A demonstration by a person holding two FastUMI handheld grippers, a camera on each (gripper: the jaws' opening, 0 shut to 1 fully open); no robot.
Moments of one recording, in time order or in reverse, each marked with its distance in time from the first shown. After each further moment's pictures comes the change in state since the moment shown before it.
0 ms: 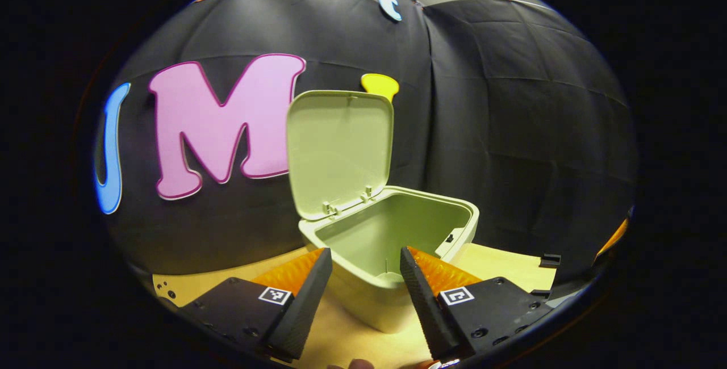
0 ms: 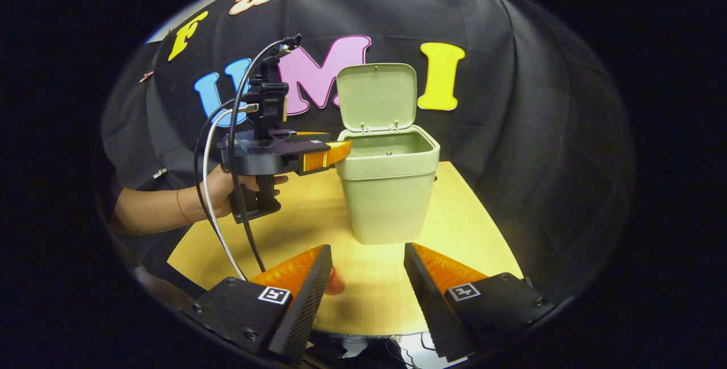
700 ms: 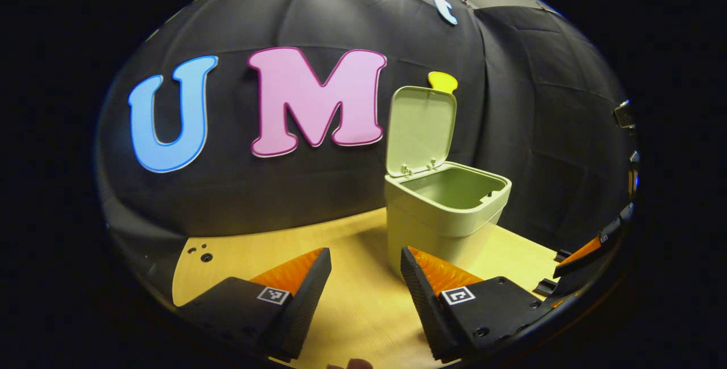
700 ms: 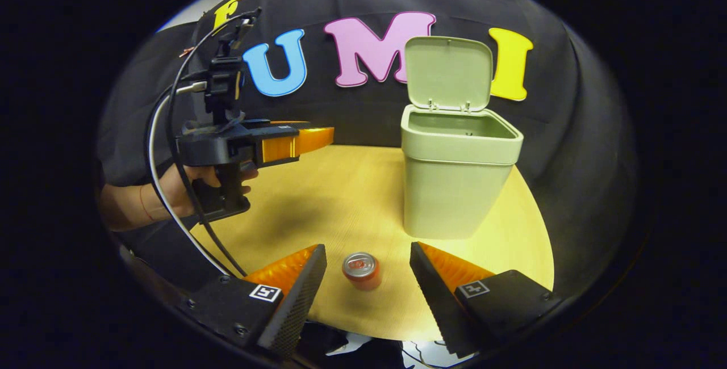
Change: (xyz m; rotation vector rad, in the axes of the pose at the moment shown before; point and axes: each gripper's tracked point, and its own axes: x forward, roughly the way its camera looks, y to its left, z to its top) left arm -0.125 0.070 -0.055 -0.116 0.089 0.266; right arm 0.045 0.062 -0.037 -0.111 0.119 0.262
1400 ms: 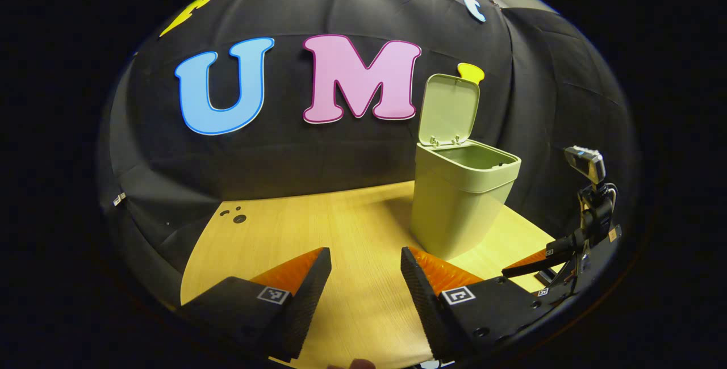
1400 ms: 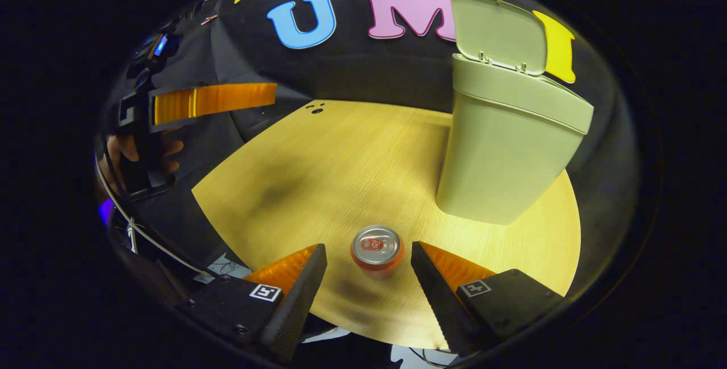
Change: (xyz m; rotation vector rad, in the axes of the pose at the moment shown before) left arm -0.083 0.027 -0.051 -0.069 0.090 0.119; right arm 0.071 0.009 -0.070 -0.122 0.183 0.108
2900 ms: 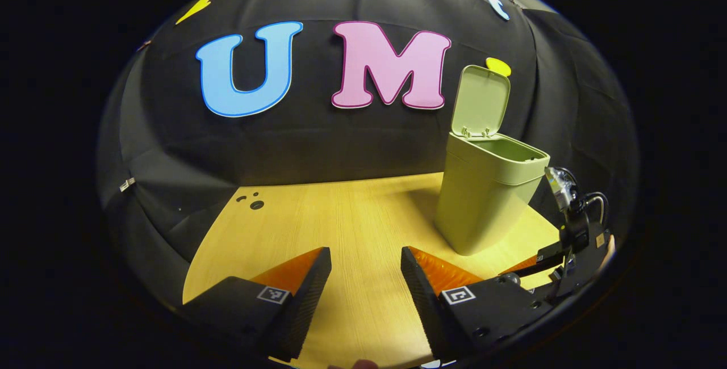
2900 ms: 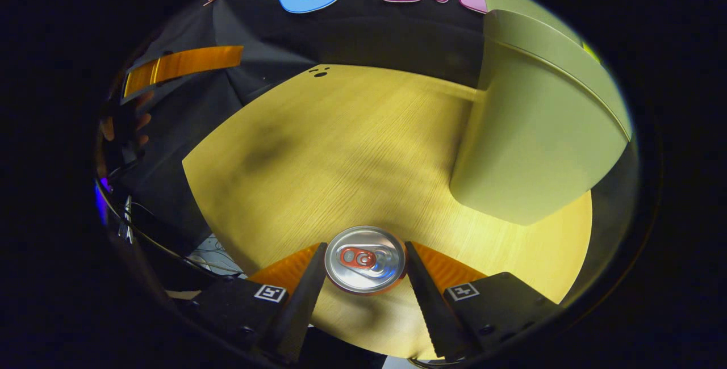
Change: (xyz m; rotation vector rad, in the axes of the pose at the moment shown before) left arm 0.017 0.040 -0.014 -0.039 0.042 0.070; right arm 0.044 -0.014 -0.017 -0.033 0.155 0.046
